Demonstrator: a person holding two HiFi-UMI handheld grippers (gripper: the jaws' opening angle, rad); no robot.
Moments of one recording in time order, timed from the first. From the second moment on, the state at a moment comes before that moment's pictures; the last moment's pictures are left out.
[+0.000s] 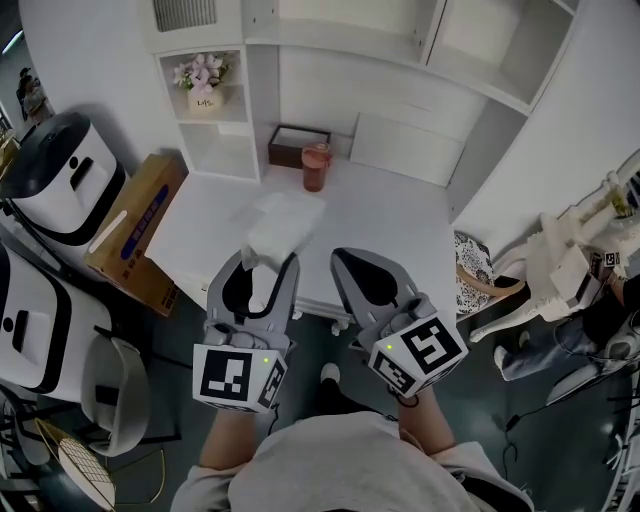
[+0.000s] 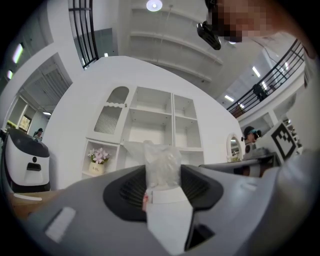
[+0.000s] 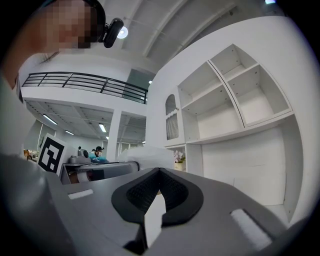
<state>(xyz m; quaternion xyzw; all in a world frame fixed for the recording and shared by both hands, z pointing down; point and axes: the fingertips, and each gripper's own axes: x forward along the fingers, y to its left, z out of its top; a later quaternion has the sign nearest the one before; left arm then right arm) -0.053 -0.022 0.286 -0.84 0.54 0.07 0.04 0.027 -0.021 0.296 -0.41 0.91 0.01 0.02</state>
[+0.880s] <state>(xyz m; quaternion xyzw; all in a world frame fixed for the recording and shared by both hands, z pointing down) -0.011 -0.121 0.277 -0.83 0.55 0.07 0.04 0.065 -0.124 0.286 -0.39 0.92 0.01 0.03</state>
